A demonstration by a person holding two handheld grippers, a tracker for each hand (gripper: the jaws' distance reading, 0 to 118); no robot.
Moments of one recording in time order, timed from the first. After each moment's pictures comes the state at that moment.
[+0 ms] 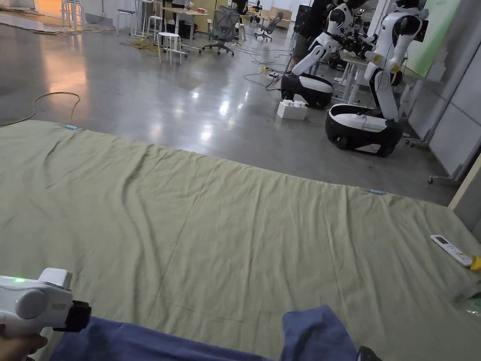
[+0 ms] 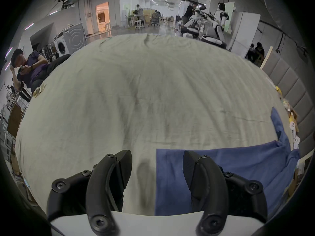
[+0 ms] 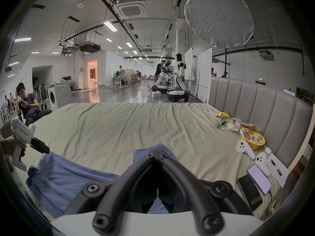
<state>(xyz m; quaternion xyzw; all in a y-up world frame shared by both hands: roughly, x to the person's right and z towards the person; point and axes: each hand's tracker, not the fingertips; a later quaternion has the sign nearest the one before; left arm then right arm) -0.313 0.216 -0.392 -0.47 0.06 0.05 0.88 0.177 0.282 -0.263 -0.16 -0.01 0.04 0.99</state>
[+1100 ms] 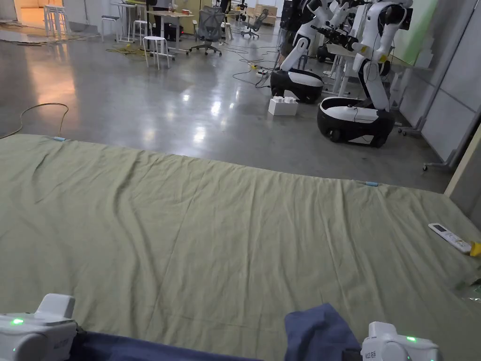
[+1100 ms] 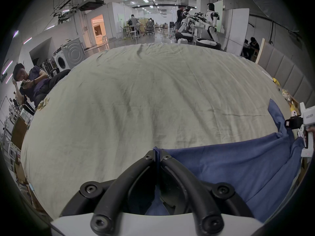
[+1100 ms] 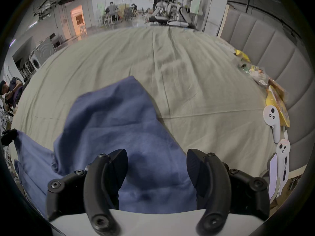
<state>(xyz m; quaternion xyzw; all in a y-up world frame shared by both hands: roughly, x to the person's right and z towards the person) -0.291 0.223 -0.366 -0.43 0.06 0.00 0.90 0.263 0.181 -0.455 -0.50 -0.02 0.04 0.86</state>
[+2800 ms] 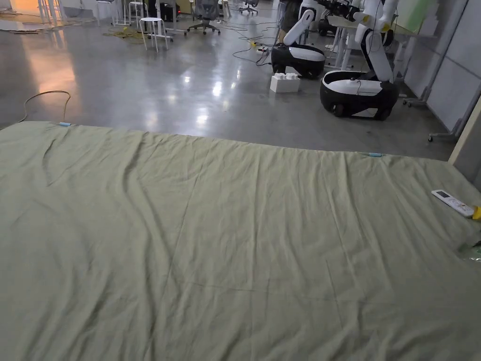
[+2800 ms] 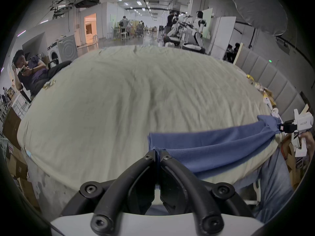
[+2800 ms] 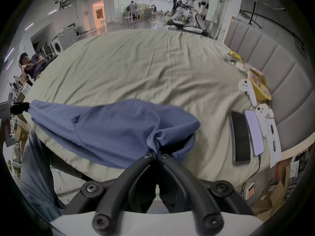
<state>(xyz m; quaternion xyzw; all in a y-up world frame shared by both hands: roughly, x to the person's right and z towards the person) -0.338 0.232 -0.186 -0.42 -0.01 0.04 0.91 0.277 0.236 -0.199 -0.49 0.06 0.07 0.87</state>
